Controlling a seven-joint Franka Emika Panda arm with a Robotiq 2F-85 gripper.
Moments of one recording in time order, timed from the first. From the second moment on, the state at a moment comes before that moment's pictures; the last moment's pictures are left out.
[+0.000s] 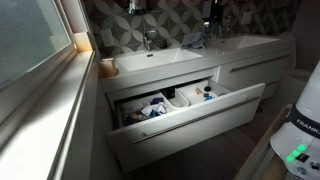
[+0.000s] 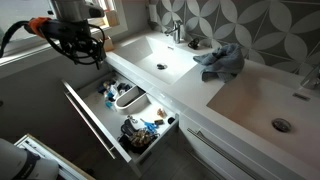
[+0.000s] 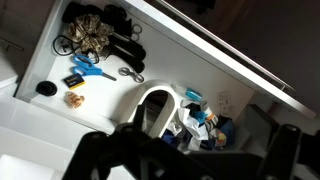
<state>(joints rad) -0.01 -0.52 -0.20 -2.49 0.00 1.90 -0.39</state>
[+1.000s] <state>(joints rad) 0.28 -0.34 -0.03 -2.40 0.31 2.14 -0.52</state>
